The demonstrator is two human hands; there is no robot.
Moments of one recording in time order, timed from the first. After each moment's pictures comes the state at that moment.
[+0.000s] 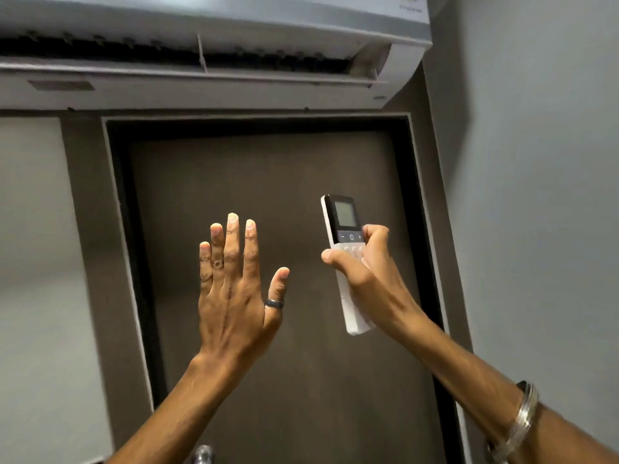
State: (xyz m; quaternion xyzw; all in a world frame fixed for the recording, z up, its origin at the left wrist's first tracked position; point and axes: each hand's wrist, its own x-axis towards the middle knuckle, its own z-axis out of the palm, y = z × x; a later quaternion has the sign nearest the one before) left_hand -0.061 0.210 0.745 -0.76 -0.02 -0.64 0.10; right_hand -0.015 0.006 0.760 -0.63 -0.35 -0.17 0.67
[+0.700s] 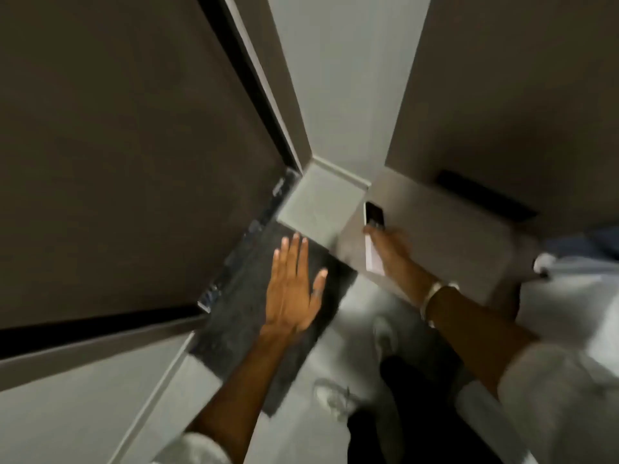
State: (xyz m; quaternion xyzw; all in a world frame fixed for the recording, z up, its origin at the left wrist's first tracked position) left_hand -0.014 0.008 0.085 -0.98 0.17 0.08 -0.11; right_hand 0.033 -0.208 0.051 -0.64 0.48 0.16 0.58
